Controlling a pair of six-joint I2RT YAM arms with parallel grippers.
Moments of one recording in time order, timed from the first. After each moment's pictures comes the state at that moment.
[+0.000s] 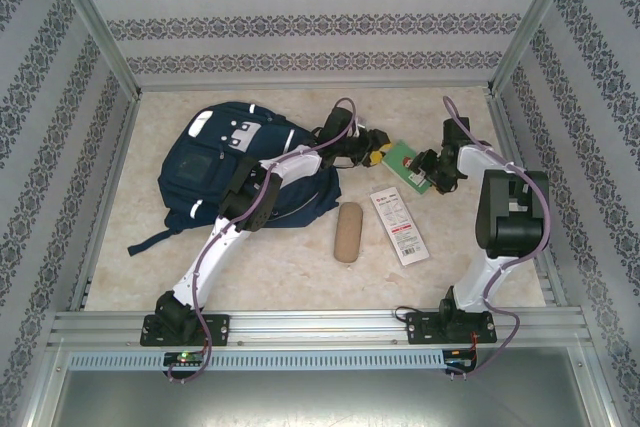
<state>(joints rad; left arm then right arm) -0.59 2.66 2.11 0.17 0.67 -1.42 -0.07 1.80 1.11 -0.53 -0.24 0.60</state>
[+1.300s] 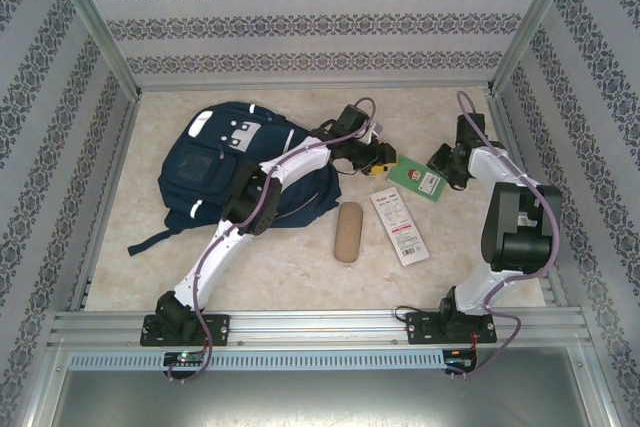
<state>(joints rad) -0.63 2.66 2.32 -0.42 0.71 -0.89 -0.14 1.70 1.09 -0.53 -0.13 0.57</state>
